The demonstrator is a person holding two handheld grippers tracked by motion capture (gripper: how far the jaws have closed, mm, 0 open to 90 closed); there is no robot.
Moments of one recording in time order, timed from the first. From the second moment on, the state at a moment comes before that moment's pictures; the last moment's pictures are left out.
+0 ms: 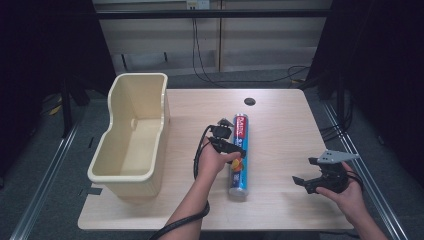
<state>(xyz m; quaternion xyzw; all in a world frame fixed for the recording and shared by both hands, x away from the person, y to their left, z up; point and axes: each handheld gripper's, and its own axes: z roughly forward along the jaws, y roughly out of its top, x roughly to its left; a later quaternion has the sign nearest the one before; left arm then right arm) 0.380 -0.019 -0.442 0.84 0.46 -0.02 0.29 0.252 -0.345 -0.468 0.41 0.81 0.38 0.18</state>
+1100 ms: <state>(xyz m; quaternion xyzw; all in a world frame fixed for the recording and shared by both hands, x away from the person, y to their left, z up) 0.392 -0.040 -0.465 0.83 0.48 -0.05 0.27 0.253 -0.347 -0.467 0.41 0.80 0.39 0.18</state>
